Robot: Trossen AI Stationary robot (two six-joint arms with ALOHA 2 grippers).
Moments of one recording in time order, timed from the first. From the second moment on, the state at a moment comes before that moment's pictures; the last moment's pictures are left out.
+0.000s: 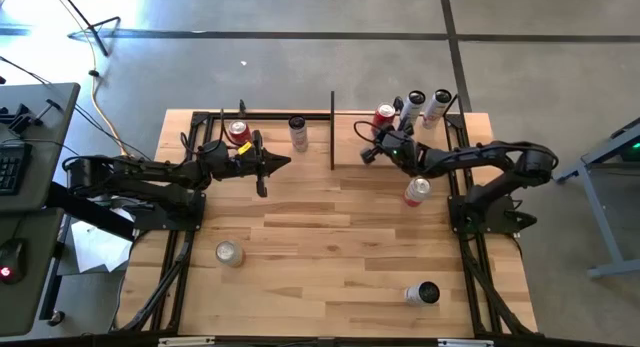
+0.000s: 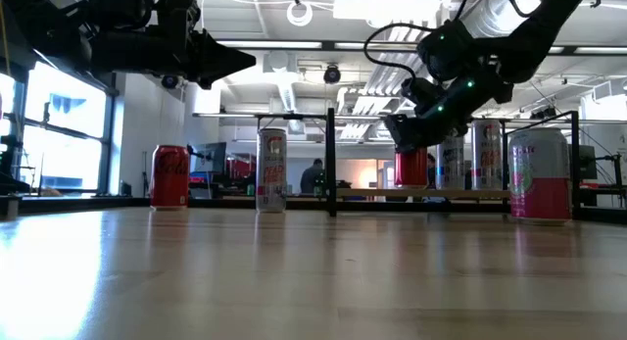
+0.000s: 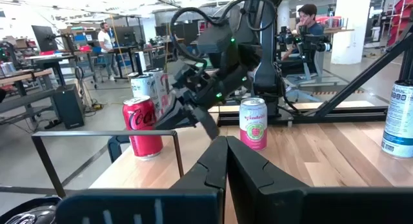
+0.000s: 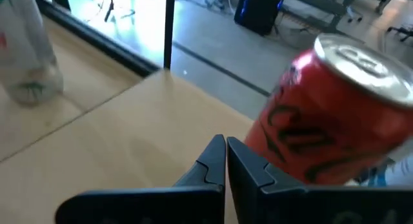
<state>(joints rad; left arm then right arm) 0.33 1.12 0.31 0.86 0.17 0.09 -0.40 1.46 0.58 0.40 0.59 0.09</state>
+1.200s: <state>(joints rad) 0.33 1.12 0.31 0.86 0.17 0.08 -0.45 1.42 0.58 0.30 0.55 0.12</state>
